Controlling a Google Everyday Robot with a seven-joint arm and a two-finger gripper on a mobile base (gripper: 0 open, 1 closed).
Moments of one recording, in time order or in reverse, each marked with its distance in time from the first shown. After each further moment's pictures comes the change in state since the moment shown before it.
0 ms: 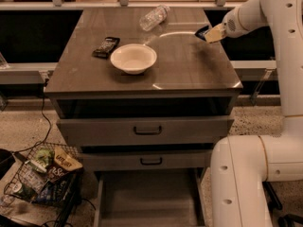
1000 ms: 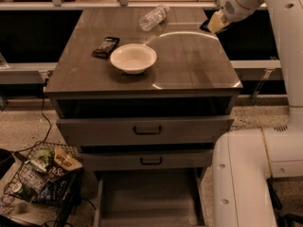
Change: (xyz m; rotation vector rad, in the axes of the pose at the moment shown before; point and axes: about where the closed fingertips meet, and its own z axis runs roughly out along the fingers) arm -0.023 0.035 -0.069 0.159 0.176 -0.055
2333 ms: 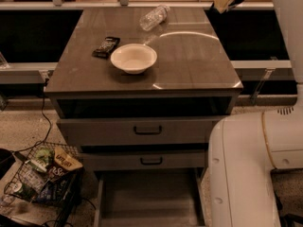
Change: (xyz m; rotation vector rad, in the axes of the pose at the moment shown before) arm -0.029 0.010 -0.083 0.176 0.152 -0.039
